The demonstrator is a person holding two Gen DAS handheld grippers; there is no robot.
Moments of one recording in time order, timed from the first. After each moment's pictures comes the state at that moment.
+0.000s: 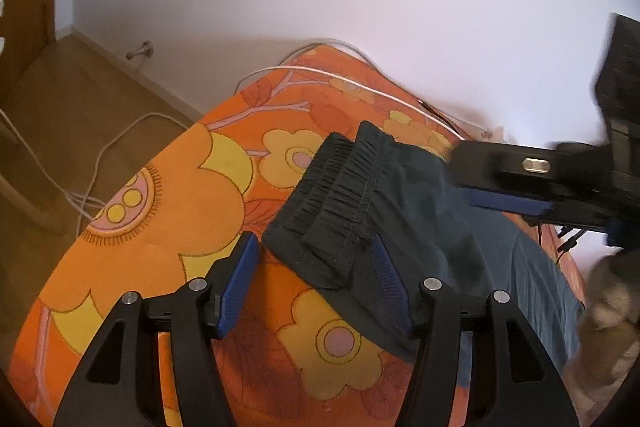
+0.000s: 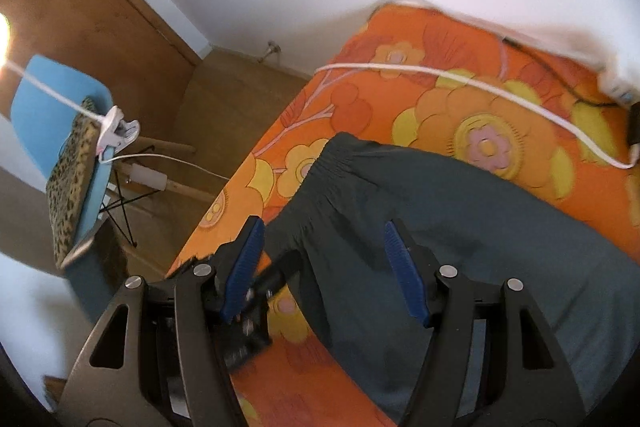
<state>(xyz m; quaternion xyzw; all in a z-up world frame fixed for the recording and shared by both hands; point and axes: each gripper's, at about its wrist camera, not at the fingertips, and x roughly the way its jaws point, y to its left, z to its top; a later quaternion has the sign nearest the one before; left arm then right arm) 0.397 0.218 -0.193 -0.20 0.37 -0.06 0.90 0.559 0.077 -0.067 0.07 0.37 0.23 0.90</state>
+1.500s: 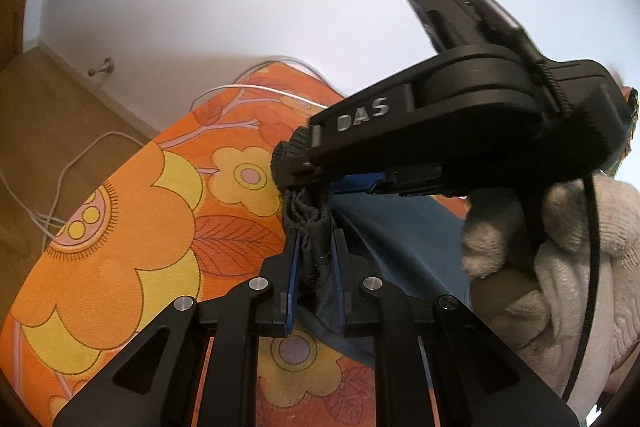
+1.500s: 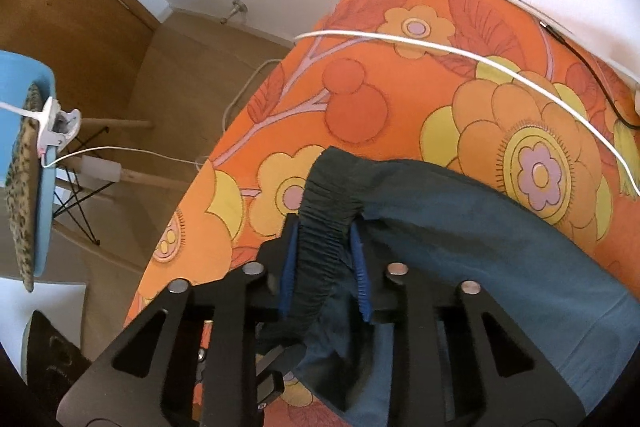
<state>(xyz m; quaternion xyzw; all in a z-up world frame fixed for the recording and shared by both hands) 0.393 0.209 -0.183 -0.21 0.32 -0.13 0.91 0.620 0.120 -0.079 0.03 0.44 0.17 0.88</state>
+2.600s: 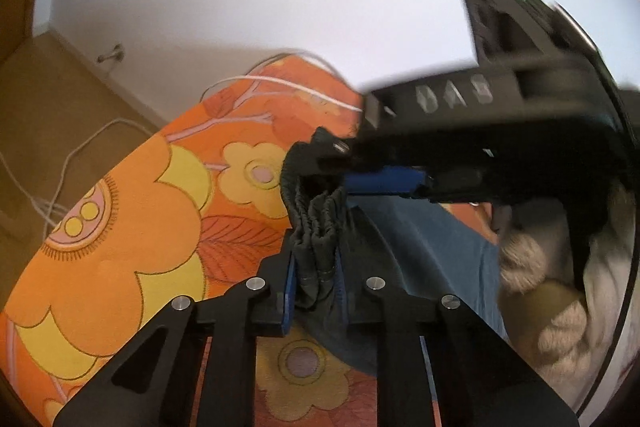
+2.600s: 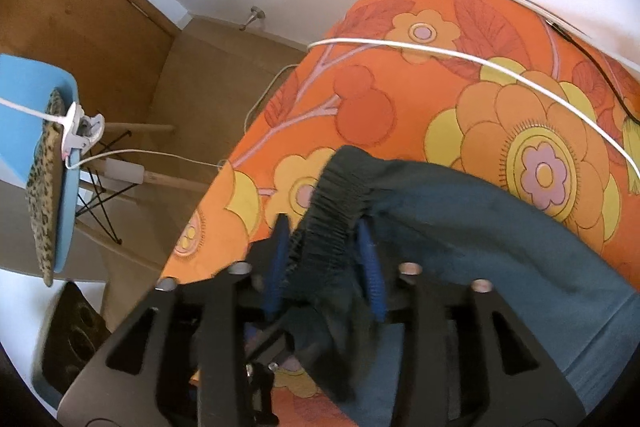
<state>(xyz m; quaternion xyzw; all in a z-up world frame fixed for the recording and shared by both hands) 0.406 0.210 -0.193 -0.23 0.34 -0.12 0.91 0.618 0.118 -0.076 0.05 0.43 0.21 0.88</state>
